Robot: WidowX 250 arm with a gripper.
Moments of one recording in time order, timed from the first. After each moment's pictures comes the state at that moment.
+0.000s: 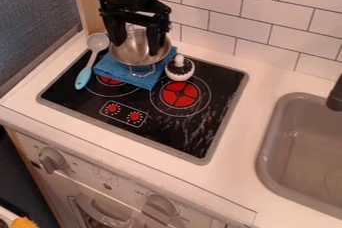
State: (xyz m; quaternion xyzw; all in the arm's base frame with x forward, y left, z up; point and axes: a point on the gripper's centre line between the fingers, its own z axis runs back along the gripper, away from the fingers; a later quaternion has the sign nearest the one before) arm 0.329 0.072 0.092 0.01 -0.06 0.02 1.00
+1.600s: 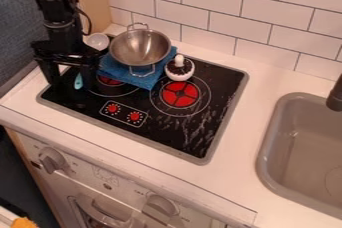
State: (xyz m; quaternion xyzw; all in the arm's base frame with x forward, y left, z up) arm 0.292 0.177 0.011 0.04 -0.01 0.15 0.99
